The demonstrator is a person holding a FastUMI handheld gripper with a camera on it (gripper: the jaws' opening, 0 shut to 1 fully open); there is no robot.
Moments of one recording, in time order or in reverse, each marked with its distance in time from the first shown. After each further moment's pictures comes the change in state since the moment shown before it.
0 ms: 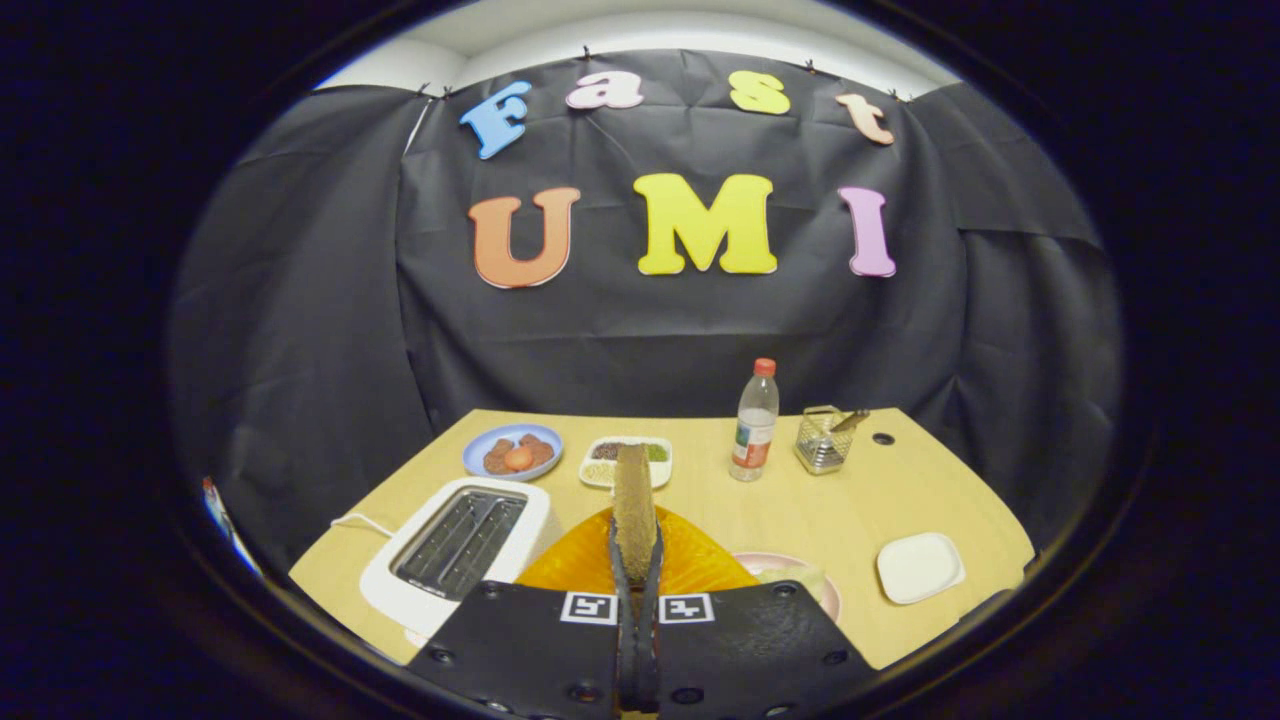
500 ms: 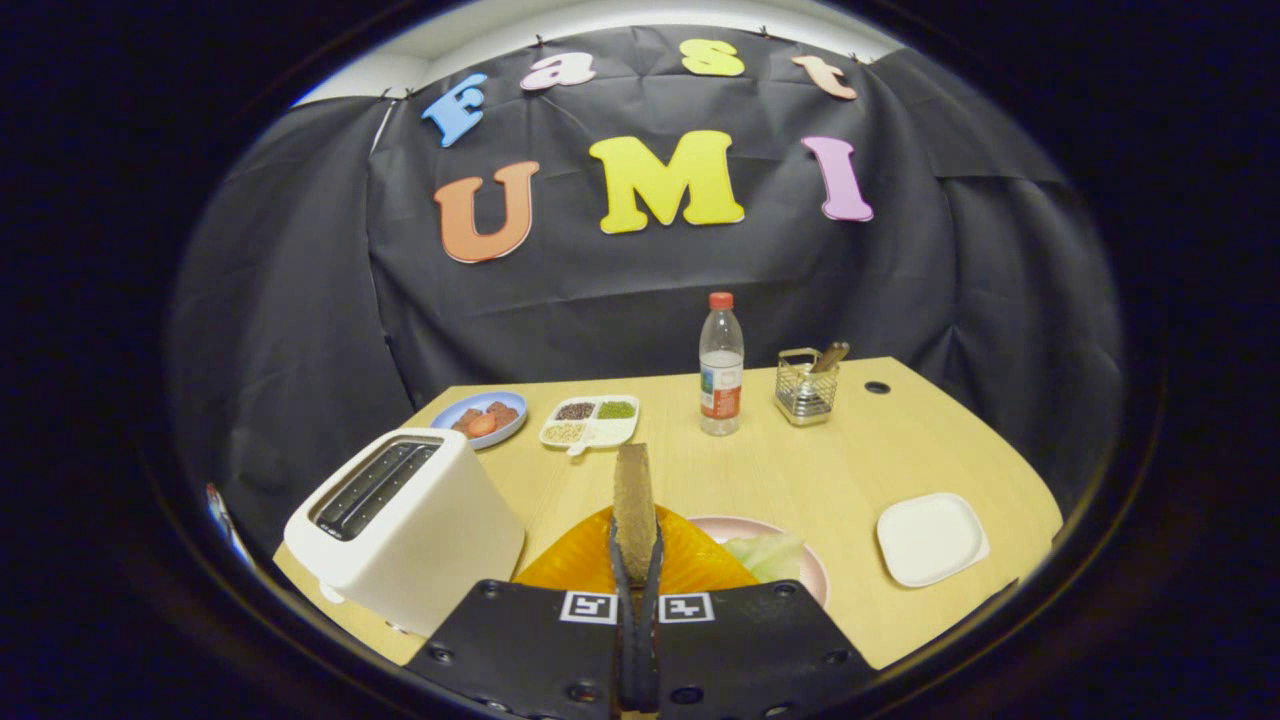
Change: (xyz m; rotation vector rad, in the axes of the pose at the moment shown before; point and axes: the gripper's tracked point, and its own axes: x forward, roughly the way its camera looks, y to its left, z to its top) arm 0.028 -0.059 -0.055 0.106 0.050 0.012
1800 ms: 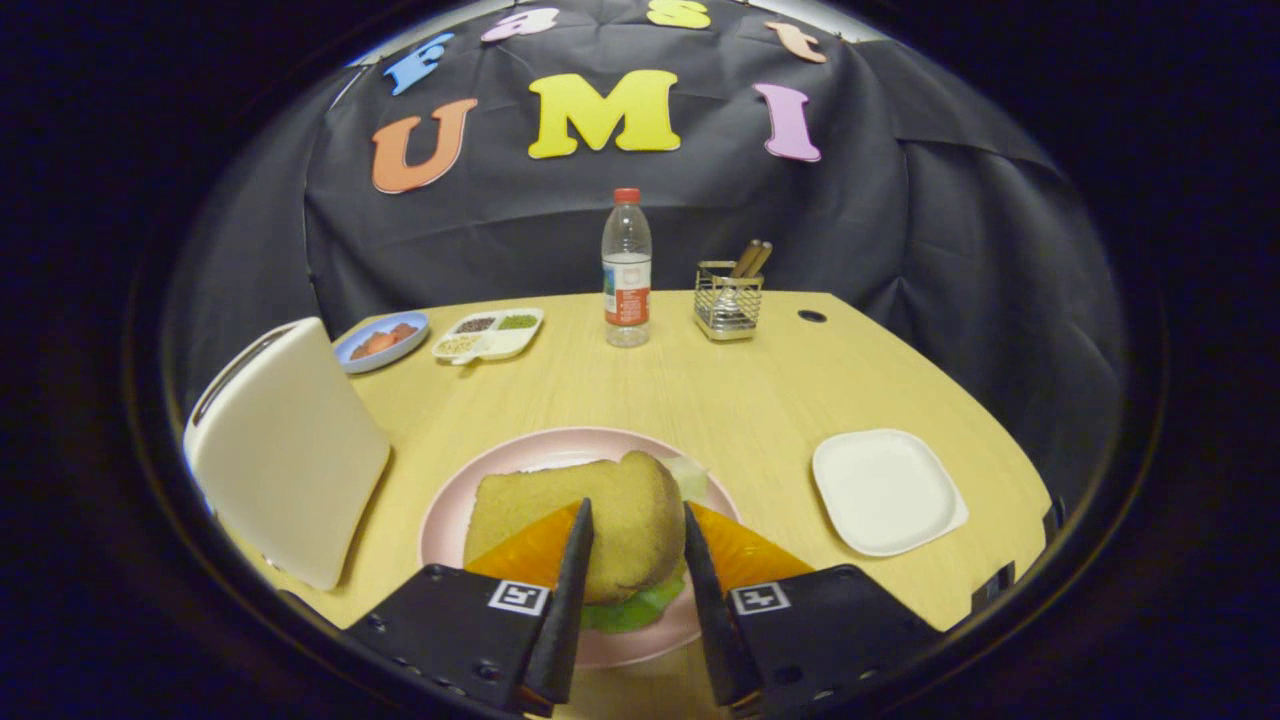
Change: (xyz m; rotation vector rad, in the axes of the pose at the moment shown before) arm 0.027 -0.098 -0.075 -0.052 0.163 -0.236
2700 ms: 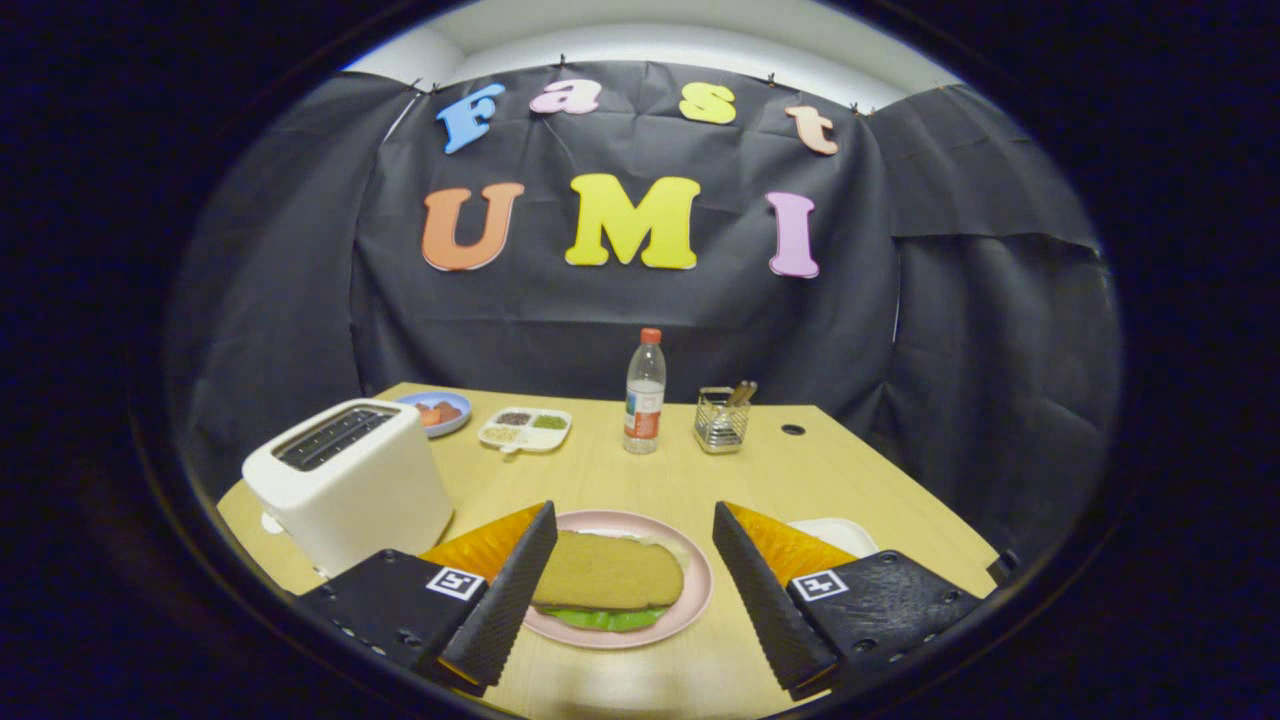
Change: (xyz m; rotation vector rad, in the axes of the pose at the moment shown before) arm -0.127 0.023 0.067 -0.045 -0.337 0.082
